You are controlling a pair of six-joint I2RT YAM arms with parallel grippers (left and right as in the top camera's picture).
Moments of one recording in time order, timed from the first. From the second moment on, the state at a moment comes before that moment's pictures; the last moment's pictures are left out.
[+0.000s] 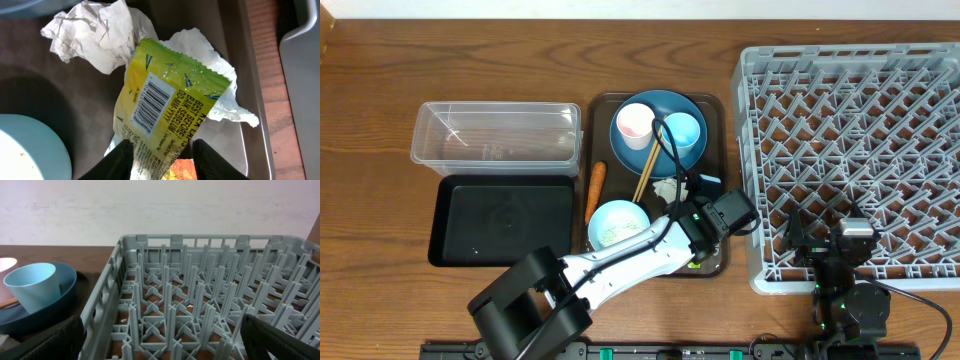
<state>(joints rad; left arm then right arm) -1.02 1.80 1.18 -0.68 -0.26 -0.75 0.04 0.01 0.01 -0.07 0.04 0.02</state>
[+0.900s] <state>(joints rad) -0.88 1.49 1.18 -0.73 -0.29 -0.69 0.04 0.01 0.01 -0.07 0.04 0.02</state>
